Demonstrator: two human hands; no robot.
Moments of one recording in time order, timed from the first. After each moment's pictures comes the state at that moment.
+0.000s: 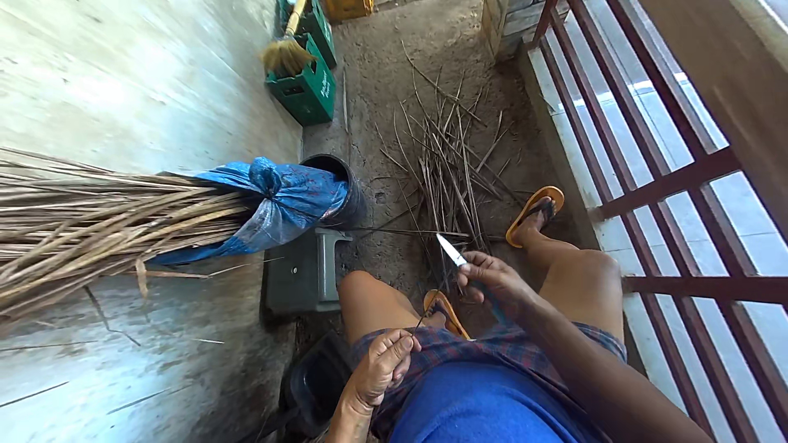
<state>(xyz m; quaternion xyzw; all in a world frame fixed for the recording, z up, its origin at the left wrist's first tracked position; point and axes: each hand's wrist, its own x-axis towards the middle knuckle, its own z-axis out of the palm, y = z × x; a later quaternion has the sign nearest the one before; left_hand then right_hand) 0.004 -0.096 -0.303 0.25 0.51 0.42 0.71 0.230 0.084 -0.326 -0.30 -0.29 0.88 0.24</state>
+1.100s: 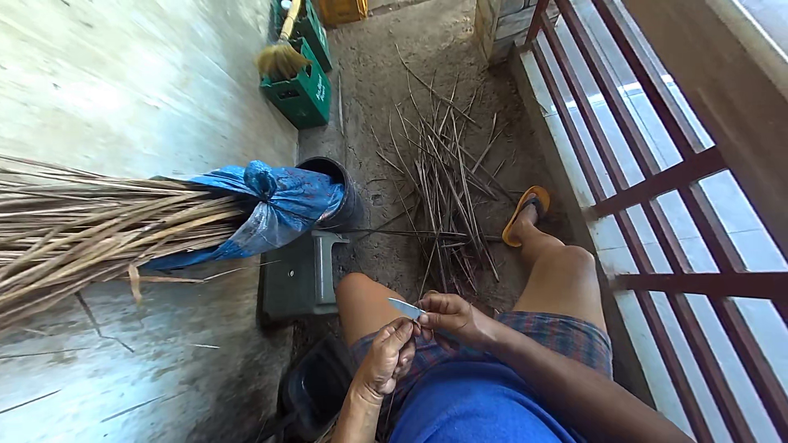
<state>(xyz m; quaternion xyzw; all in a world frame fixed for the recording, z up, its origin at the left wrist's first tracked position) 0.019 -0.077 -0.309 0.16 0.51 0.45 0.72 0.196 0.035 -0.339 -0.20 -0.41 0.88 0.14</state>
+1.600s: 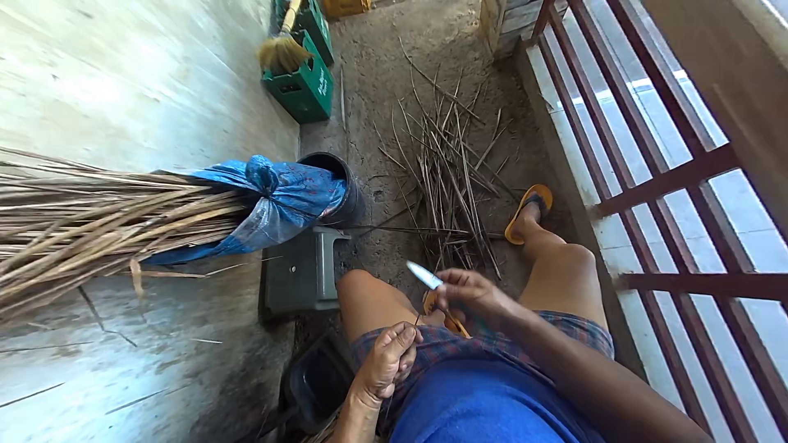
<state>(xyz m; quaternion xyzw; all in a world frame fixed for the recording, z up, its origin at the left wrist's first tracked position) 0.016 -0.088 -0.307 0.19 0.52 0.43 0.71 0.210 0.065 -0.325 -0.28 -0.34 0.88 0.17</state>
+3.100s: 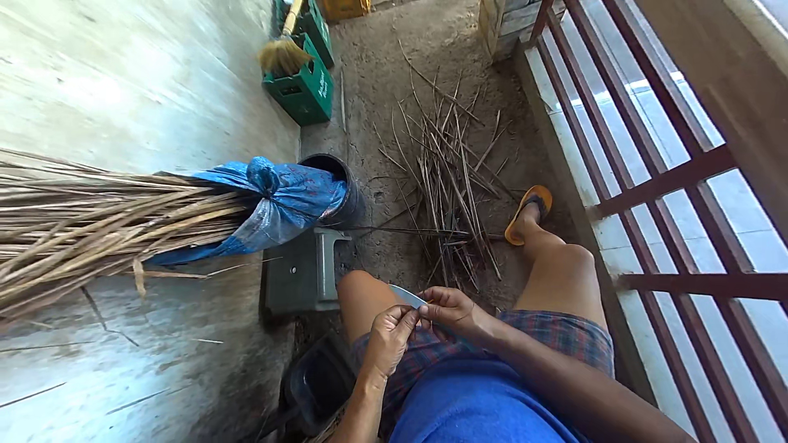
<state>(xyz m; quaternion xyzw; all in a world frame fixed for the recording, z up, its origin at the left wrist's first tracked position) 0.026 -0.062 -0.317 0.29 0.63 0.47 0.54 0.188 0.035 -0.337 -0.25 -0.39 0.87 0.15</state>
